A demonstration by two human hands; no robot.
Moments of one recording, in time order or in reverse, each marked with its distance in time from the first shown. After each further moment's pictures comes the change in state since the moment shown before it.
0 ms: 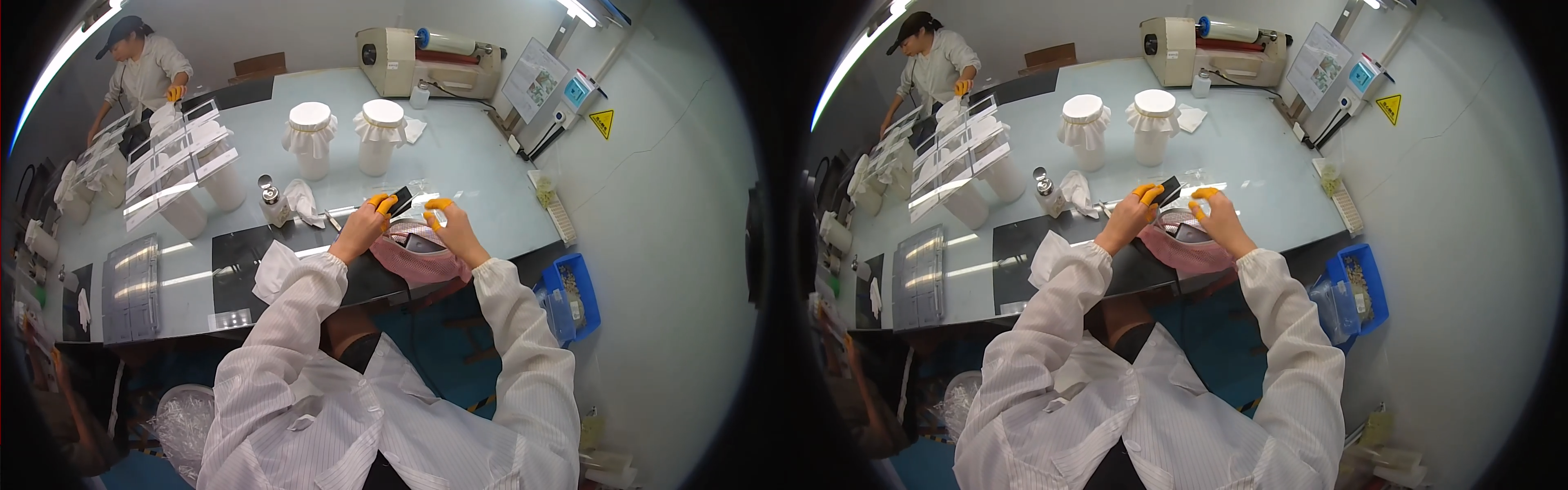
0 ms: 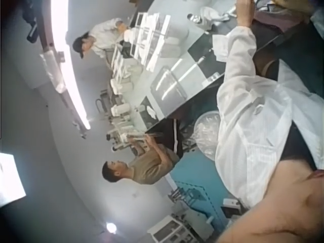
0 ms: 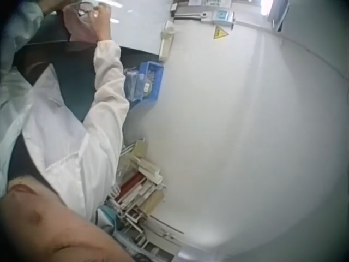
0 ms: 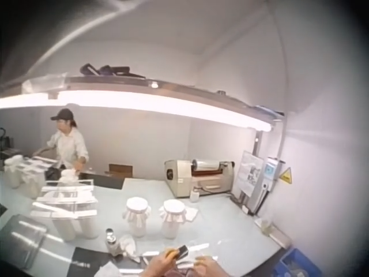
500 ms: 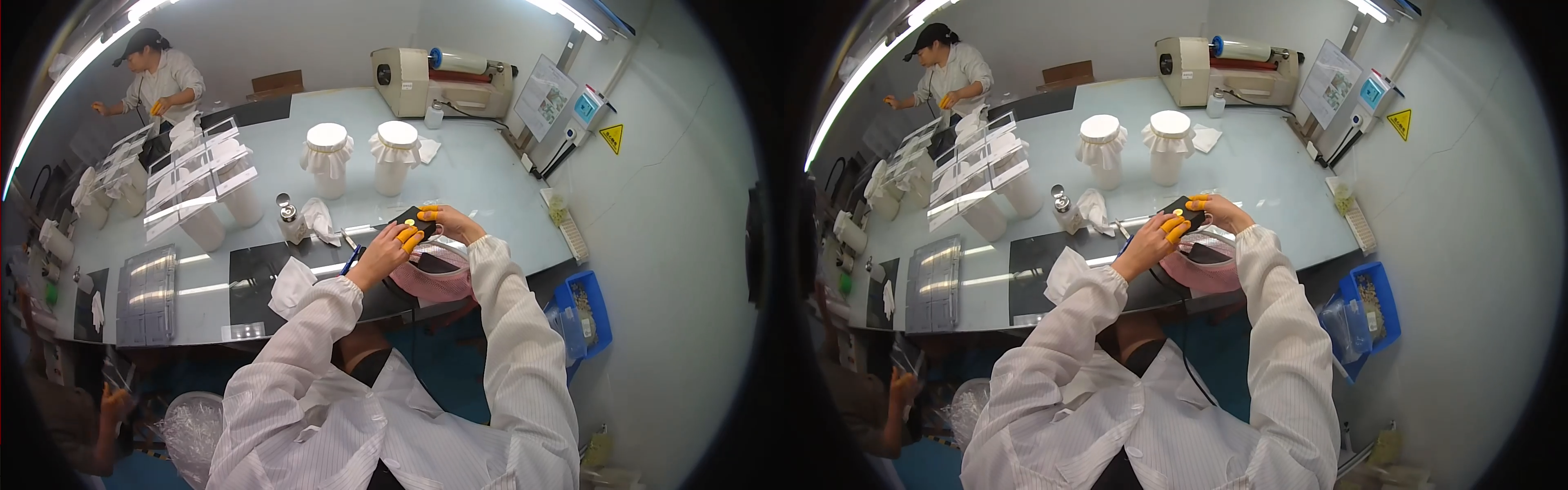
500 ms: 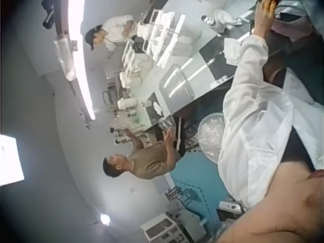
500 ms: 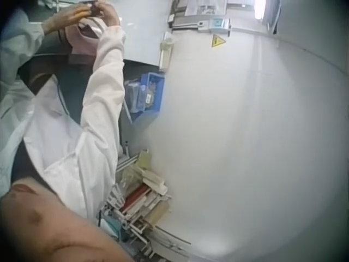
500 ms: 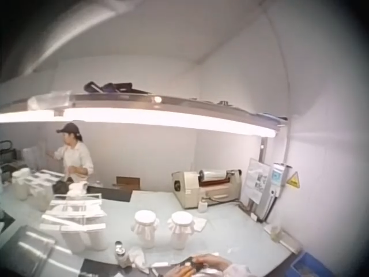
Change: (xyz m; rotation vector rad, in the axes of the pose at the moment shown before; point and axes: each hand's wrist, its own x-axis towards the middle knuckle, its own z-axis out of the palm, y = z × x) left_hand -0.004 0.022 -0.014 0.213 -0.103 0.304; right_hand 0.070 0.033 0.024 0.778 -0.570 0.676
